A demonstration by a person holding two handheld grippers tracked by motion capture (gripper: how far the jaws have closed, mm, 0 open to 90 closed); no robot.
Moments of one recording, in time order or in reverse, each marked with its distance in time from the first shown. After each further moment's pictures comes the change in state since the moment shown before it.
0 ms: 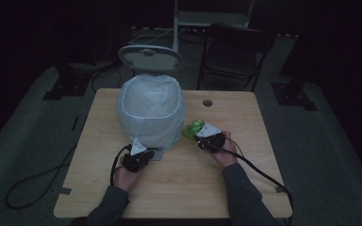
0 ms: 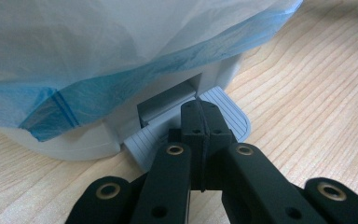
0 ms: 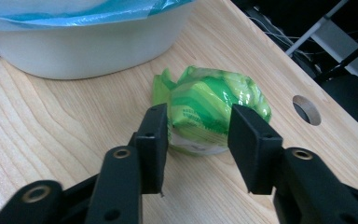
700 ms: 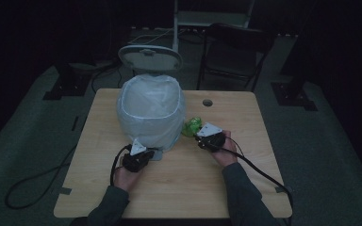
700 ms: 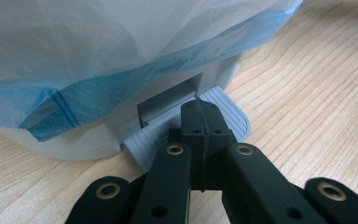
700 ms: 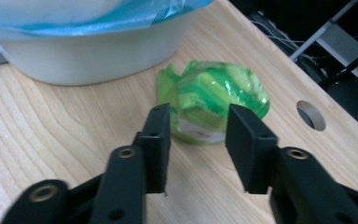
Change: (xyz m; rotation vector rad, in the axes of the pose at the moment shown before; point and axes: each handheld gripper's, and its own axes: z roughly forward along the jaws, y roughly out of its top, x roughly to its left) left arm 0.000 0.000 0.000 0.001 -0.003 -0.002; right arm -0.004 0.002 -0.001 -0.020 0.025 0.003
